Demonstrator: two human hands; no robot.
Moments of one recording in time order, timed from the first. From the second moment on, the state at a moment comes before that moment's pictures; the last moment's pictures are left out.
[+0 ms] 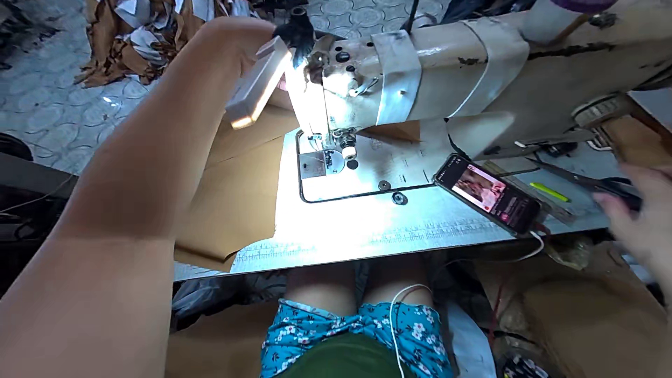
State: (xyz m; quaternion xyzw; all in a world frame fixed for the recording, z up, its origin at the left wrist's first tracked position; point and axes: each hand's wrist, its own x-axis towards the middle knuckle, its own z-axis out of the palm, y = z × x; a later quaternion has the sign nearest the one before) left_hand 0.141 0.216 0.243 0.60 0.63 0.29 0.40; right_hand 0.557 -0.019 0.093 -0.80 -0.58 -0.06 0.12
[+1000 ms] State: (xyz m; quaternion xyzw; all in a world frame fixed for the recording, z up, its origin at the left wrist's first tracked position) left_hand 0.130 0.157 0.043 0.67 0.62 0.31 0.26; right_hand 0.259 0.172 0.038 -0.72 -0.57 0.27 0.30
